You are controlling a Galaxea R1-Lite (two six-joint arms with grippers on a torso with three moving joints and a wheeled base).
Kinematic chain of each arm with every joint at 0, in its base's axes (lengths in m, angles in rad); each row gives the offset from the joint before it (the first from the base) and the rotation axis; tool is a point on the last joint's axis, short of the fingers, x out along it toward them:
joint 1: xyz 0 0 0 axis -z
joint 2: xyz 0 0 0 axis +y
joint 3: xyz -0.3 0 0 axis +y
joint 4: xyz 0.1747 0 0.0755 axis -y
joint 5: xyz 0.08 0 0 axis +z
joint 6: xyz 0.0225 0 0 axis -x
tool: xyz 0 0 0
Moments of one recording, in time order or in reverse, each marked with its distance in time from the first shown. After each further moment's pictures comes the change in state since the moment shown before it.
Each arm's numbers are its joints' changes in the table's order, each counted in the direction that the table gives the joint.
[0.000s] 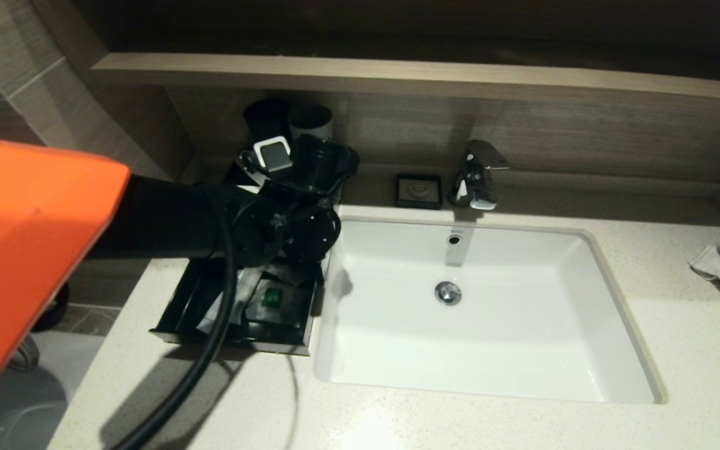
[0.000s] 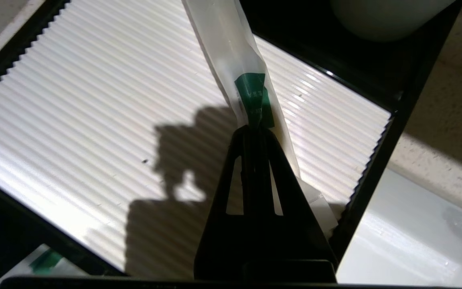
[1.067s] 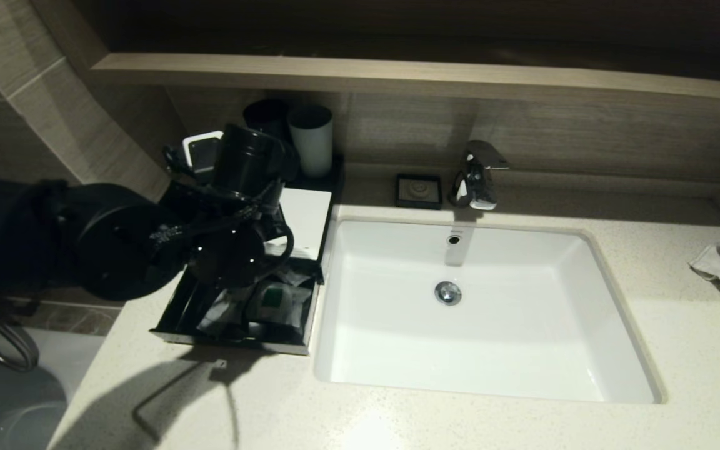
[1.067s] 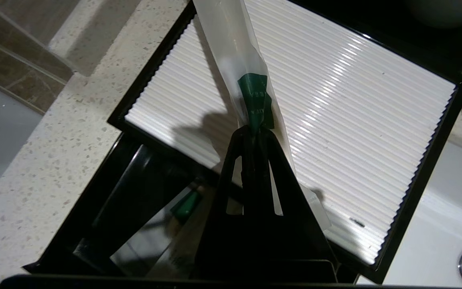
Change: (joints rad) left arm -0.007 -0.288 0.319 -0.023 -0.001 -0.012; right arm 0.000 0.000 0.000 0.000 0.000 0.000
